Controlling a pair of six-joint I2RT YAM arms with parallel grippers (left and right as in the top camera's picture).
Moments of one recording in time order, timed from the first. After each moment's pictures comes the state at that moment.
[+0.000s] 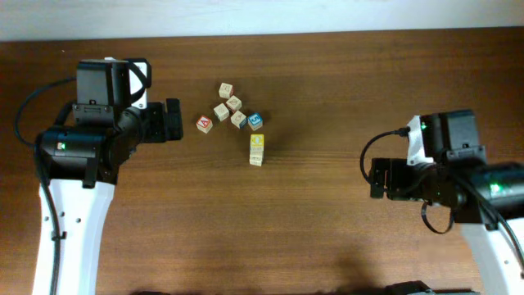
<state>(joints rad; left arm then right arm) -0.09 1.37 1.59 -1.10 -0.03 -0.09 0.11 1.16 1.37 -1.40 -0.01 0.19</state>
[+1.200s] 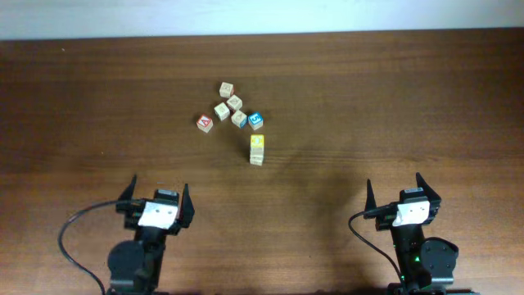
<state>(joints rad) -0.07 0.18 0.12 -0.07 -0.02 0.36 -0.04 0.01 0.01 -0.07 -0.09 -0.18</state>
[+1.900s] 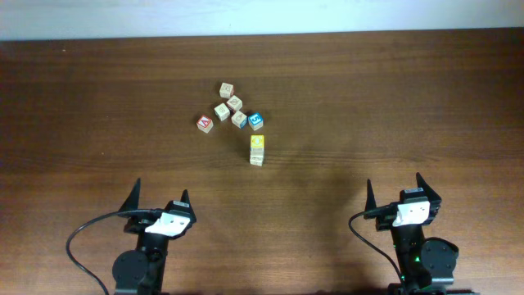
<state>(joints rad) -0.07 0.01 0.02 -0.08 -0.02 0.61 -0.04 0.01 0.01 -0.07 -0.09 -0.18</state>
